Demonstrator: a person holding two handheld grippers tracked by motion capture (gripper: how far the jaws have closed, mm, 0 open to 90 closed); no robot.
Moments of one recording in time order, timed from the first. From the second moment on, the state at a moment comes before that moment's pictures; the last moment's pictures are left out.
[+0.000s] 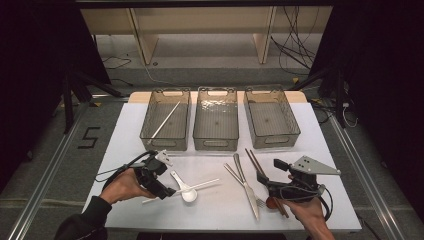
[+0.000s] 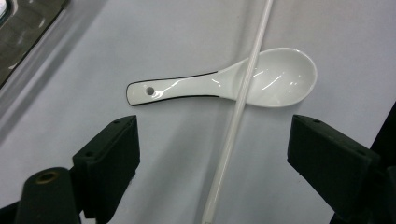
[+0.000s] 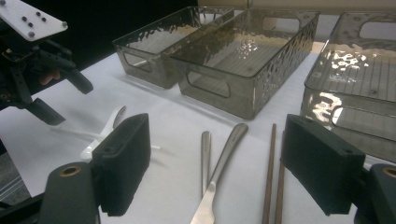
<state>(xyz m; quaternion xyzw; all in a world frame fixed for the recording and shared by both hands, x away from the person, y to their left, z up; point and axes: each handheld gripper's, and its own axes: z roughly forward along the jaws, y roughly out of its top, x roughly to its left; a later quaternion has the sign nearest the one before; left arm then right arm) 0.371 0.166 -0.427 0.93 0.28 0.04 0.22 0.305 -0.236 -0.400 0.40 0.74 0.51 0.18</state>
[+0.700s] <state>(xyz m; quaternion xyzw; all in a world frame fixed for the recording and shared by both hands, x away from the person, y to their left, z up) 0.363 0.163 -0.440 0.95 0.26 0.02 0.19 0.305 -0.236 -0.400 0.40 0.74 0.51 0.18</state>
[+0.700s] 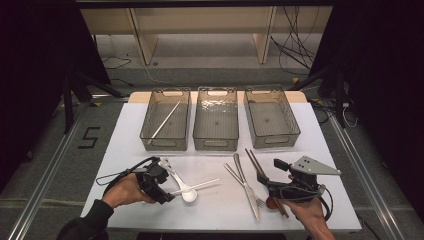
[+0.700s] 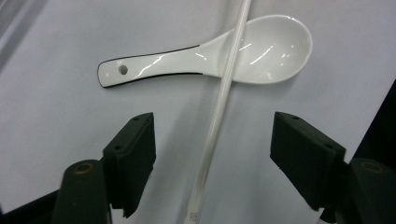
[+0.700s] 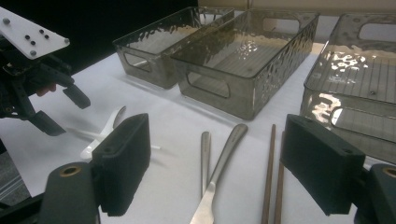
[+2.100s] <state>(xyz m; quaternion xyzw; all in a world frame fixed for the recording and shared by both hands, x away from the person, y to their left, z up) 0.363 0.154 -0.463 0.97 0.21 0.01 0.13 0.306 -0.236 -0.401 0.40 0.74 0.51 0.18</state>
